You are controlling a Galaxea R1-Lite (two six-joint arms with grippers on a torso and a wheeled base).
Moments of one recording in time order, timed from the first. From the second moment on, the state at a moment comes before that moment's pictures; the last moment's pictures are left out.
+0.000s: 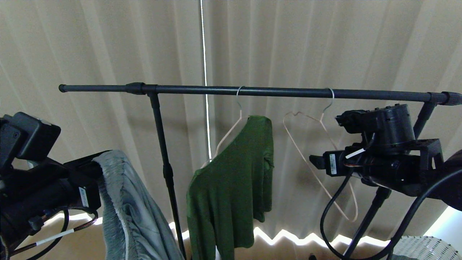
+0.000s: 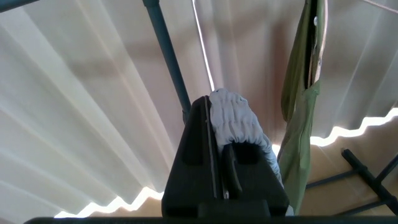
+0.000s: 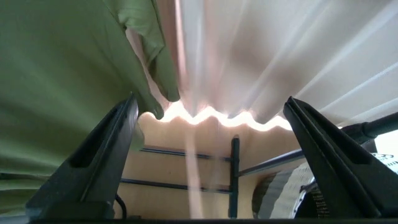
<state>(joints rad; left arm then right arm) -0.34 1.17 -0.42 -0.61 0.06 0.22 0.44 1.67 -0.90 -0.16 -0.42 0.23</state>
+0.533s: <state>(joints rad) -0.34 1.16 -0.42 -0.61 0.06 0.22 0.42 1.71 -0.92 -0.17 -0.43 0.22</state>
